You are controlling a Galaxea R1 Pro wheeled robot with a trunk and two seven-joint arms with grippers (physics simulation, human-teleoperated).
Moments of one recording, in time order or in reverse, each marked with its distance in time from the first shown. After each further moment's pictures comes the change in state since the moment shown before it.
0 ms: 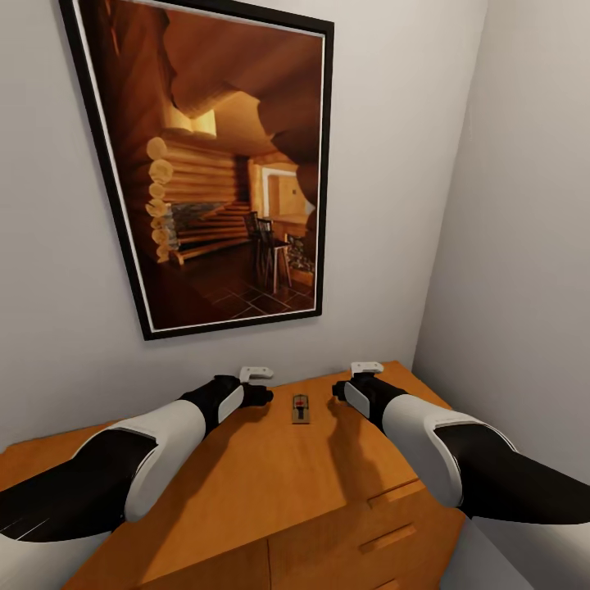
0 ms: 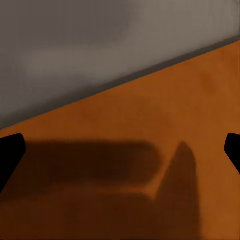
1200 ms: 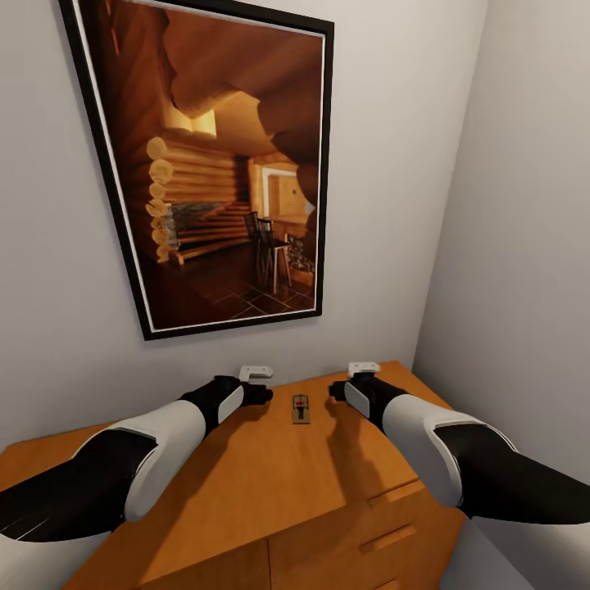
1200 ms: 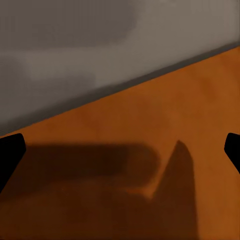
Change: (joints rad) left arm 0.000 0.000 -0.001 0.003 0.000 -0.020 0.000; right arm 0.000 0.000 0.000 0.000 0.001 0.006 0.059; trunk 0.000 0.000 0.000
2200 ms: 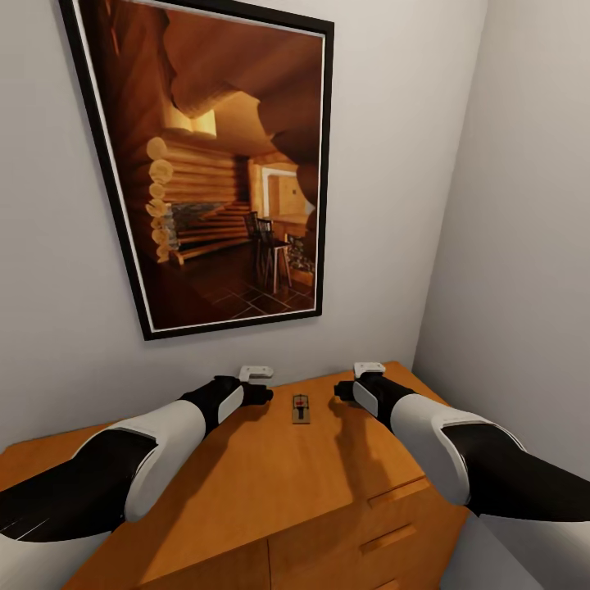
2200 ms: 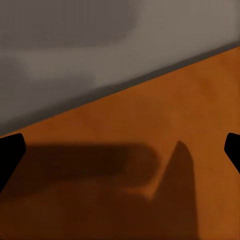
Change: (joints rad) left arm 0.000 0.000 0.000 0.000 0.000 0.000 0.000; right arm 0.000 -0.035 0.000 0.000 0.001 0.004 0.056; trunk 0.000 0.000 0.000
